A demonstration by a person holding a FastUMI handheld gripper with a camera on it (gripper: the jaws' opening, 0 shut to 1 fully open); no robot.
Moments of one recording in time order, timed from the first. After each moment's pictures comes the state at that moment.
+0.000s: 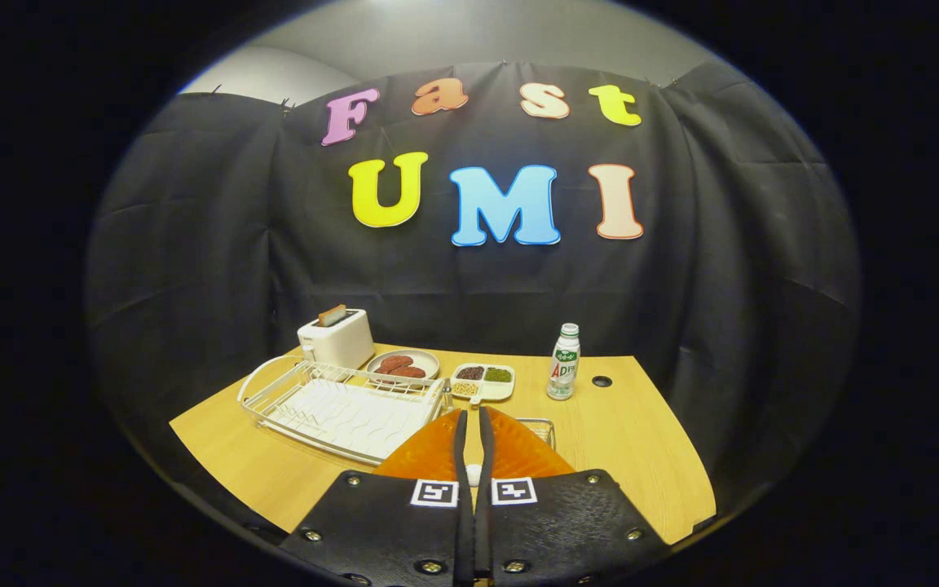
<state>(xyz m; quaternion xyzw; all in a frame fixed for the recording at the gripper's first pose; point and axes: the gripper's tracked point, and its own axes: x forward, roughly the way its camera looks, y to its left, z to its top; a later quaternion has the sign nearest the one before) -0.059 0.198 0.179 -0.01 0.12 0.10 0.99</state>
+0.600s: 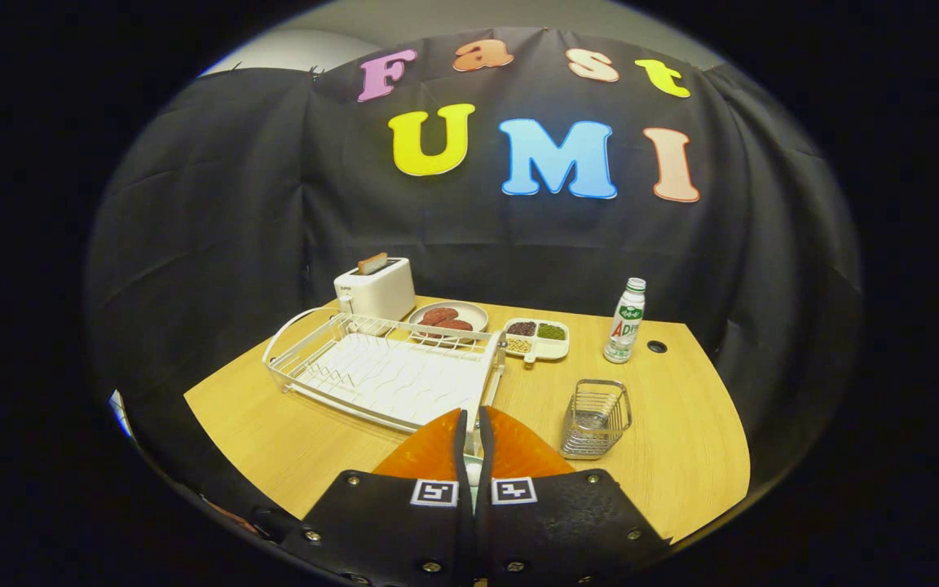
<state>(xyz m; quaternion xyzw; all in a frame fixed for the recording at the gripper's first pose) -0.050 0.272 0.120 -0.04 0.19 0.17 0.97</state>
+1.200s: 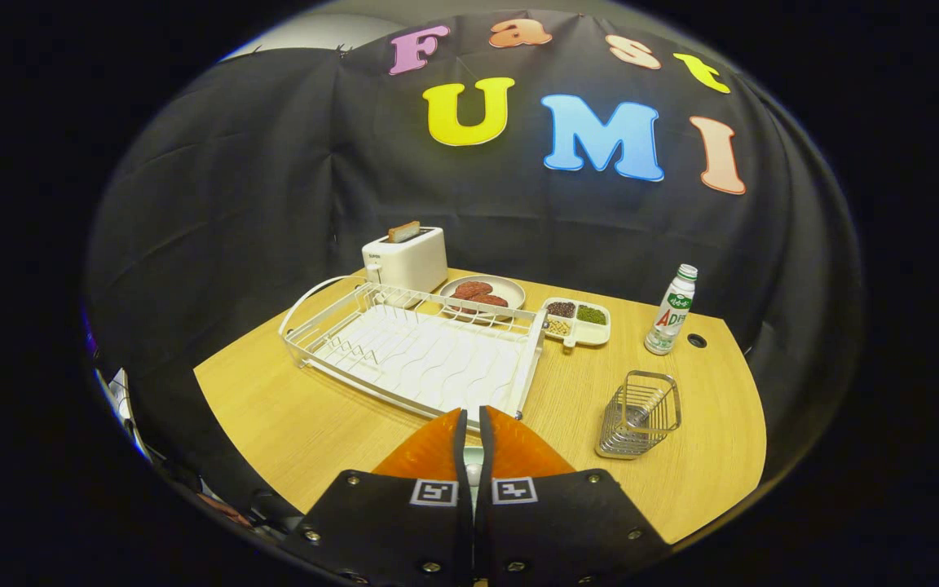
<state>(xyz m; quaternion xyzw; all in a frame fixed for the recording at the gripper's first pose) -0.040 0.309 0.091 -0.06 0.23 0.22 0.95</state>
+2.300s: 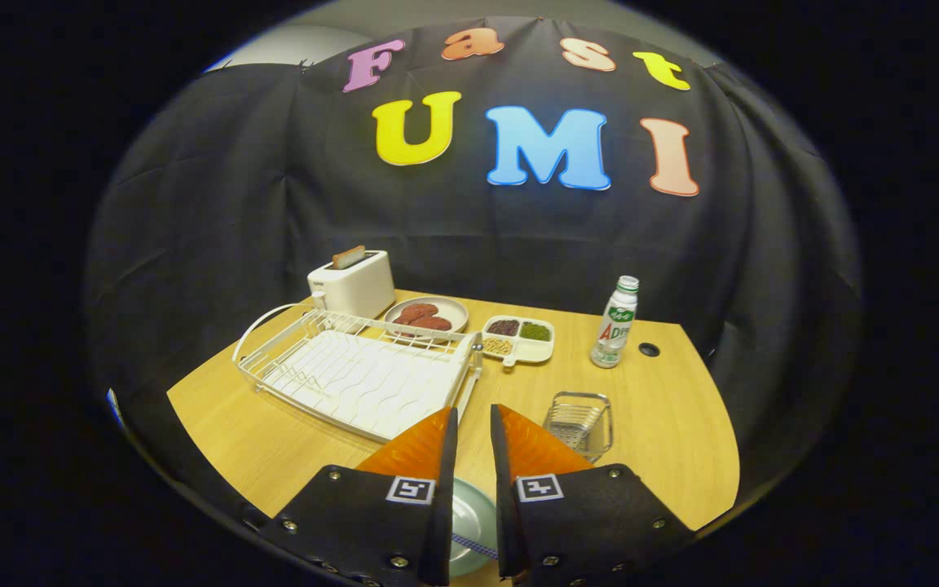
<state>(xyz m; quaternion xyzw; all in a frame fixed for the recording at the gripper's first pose) 0.003 0.218 0.129 -0.04 0.18 0.13 0.97</state>
